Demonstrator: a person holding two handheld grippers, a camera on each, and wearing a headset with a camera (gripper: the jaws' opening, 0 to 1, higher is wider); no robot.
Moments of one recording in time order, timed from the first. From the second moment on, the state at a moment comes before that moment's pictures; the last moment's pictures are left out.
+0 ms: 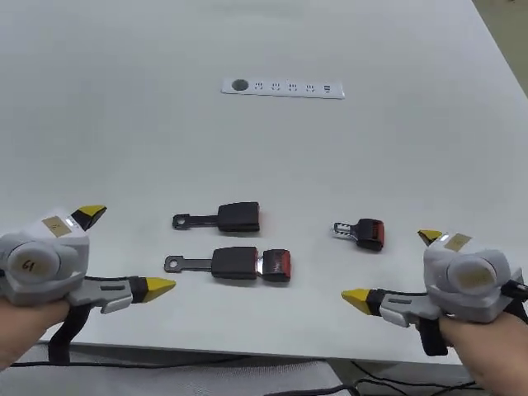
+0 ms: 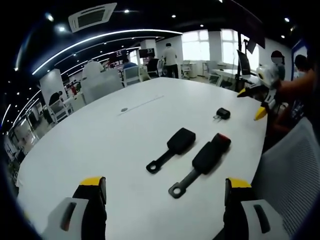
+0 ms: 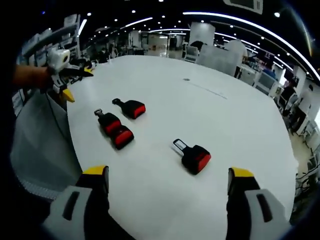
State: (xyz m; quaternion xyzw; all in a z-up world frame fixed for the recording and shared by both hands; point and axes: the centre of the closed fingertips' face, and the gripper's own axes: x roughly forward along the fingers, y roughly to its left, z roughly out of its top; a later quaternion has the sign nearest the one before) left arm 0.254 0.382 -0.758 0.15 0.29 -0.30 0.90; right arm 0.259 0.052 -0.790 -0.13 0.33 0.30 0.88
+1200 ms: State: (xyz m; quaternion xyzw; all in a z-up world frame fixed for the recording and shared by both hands) left arm 0.239 0.399 -0.773 0.12 0.30 -0.28 0.90; right arm 0.252 0.047 -0.787 -0.13 0.34 0.30 0.88
